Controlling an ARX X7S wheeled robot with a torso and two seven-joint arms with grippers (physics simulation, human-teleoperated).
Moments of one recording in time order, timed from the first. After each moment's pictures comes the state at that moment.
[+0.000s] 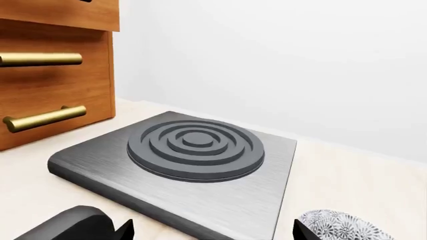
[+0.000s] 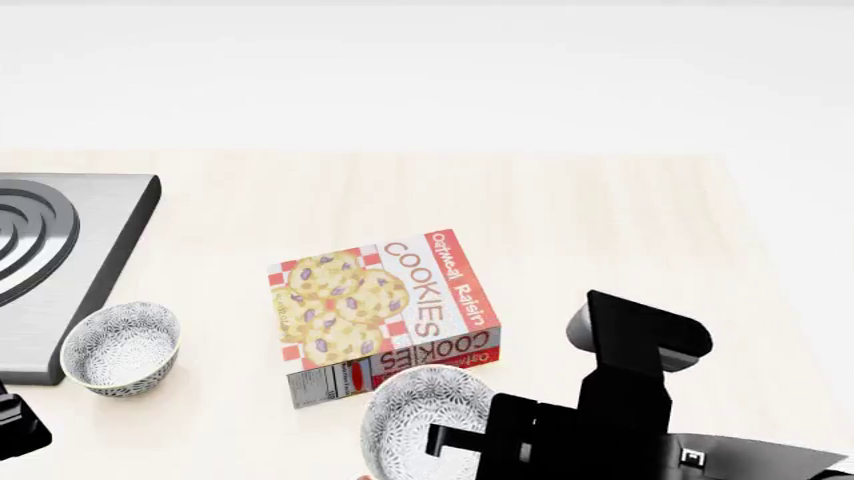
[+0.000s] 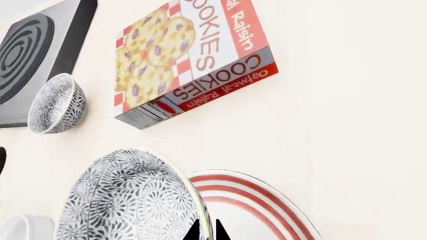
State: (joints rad) left arm -0.27 -0.29 -0.07 -0.28 -0.34 0.05 -0.28; right arm 0.74 0.31 0.09 0.11 1.57 1.49 0.85
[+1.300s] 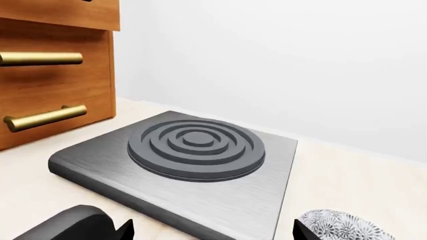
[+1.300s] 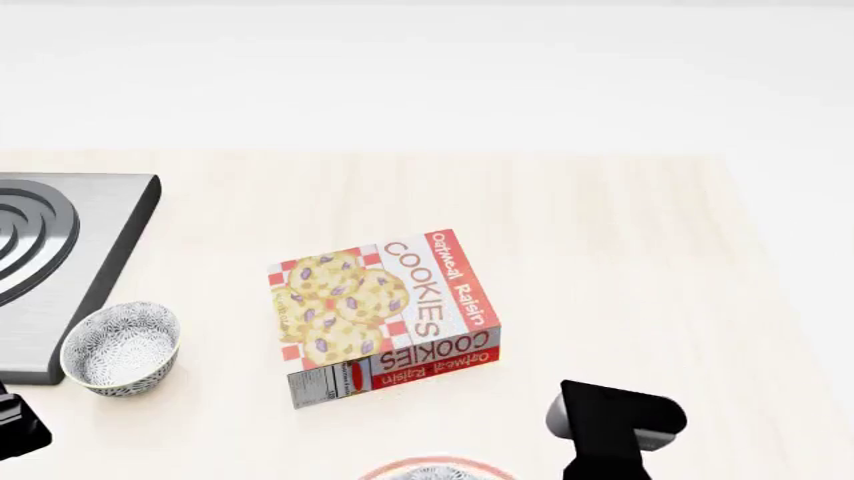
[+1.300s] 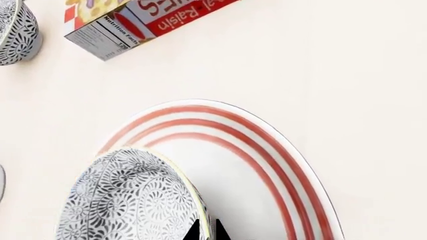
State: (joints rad) left arm -0.27 -0.29 -0.05 -0.29 -0.35 0.05 -0.29; right arm 0.61 0.40 -0.08 0.07 1.55 1.42 0.74
